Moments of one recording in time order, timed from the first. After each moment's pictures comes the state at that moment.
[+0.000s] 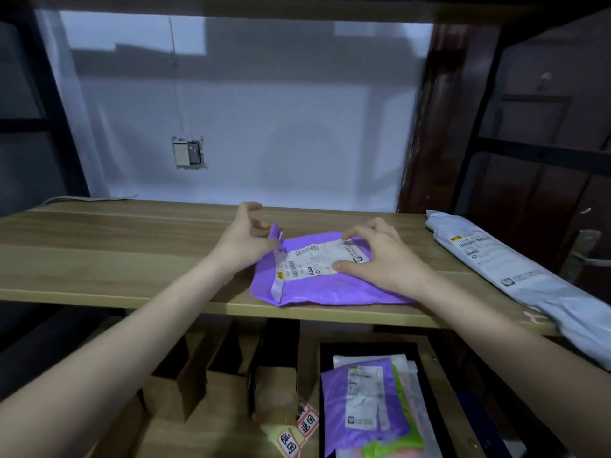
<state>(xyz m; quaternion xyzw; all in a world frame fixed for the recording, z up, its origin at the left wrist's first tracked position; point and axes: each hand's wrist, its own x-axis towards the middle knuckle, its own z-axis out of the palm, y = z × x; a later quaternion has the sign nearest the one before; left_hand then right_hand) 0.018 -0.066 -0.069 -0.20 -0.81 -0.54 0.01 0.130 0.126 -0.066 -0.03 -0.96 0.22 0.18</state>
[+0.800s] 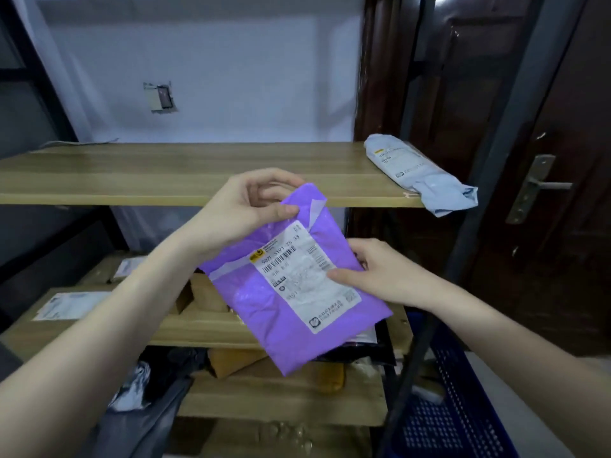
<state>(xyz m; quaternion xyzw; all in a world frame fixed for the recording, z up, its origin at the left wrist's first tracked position) 0.231 -0.041 -0.082 -0.43 -0.68 -0.59 -0.08 0.326 0.150 -0.135 0.05 -0.92 0.39 0.06</state>
